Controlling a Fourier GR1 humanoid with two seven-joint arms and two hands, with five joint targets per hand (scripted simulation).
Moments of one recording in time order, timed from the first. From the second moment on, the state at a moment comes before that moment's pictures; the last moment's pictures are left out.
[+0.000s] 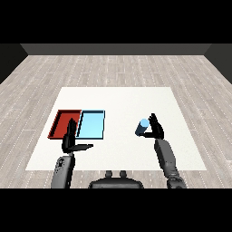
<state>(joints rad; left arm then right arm) 0.05 0.04 0.03 -1.59 0.01 0.01 -0.38 -0.37 -0.13 -0.19 -0.87 -0.15 0.18 -0.41</state>
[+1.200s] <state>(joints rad) 0.05 0.05 0.04 -1.61 0.01 0.01 -0.38 -0.52 -0.10 -0.20 -0.61 -0.19 0.16 -0.47</state>
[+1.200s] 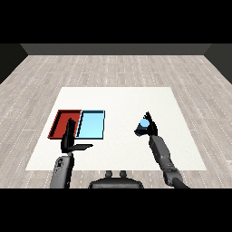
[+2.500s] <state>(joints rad) 0.02 0.05 0.04 -1.57 0.00 0.00 -0.39 -0.53 -0.08 -0.13 -0.69 -0.11 -0.06 -0.47</state>
